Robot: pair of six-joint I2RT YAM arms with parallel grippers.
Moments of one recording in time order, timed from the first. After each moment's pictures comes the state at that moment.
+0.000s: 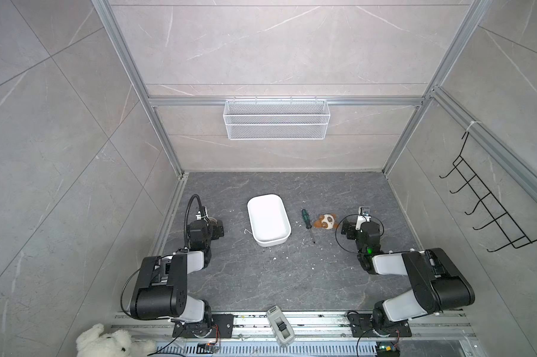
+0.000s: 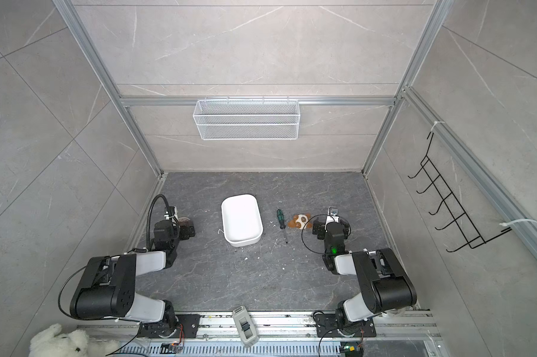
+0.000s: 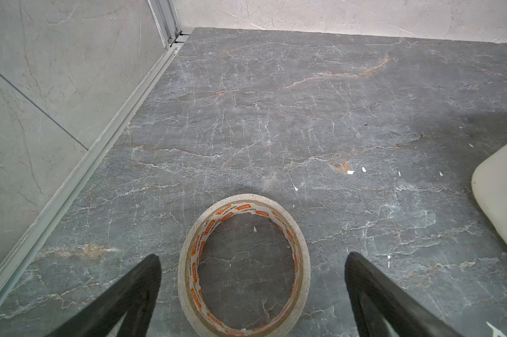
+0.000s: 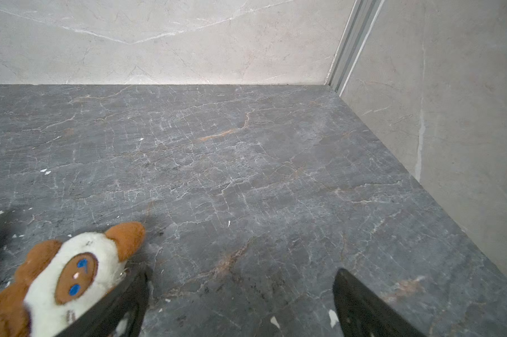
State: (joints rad) left arm 0.02 1.47 0.41 0.58 -0.12 -0.01; right arm 0.14 1.52 0.34 0.82 0.30 0.03
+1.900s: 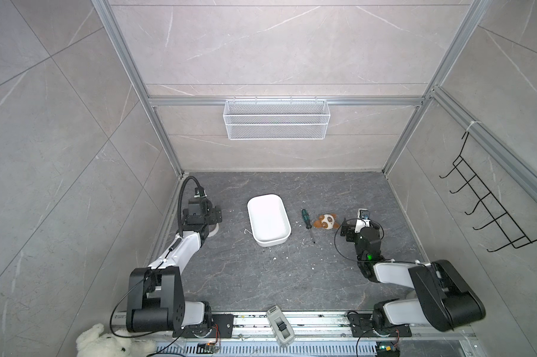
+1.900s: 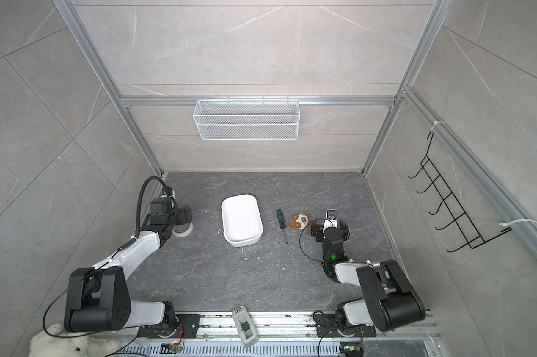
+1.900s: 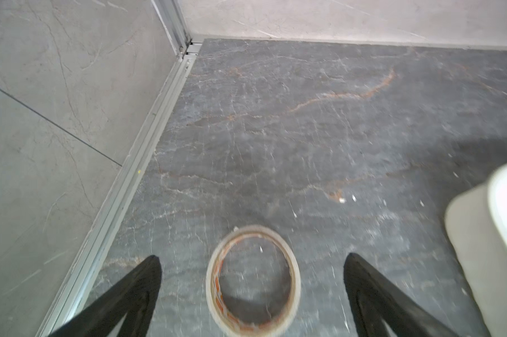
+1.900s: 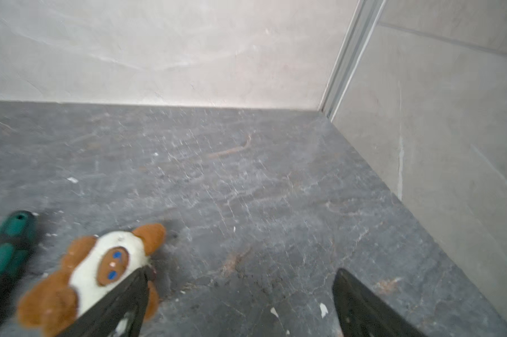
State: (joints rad) left arm -0.02 1.31 0.74 -0.07 -0.15 -0.01; right arm 0.24 1.30 0.28 0.78 0.39 0.00
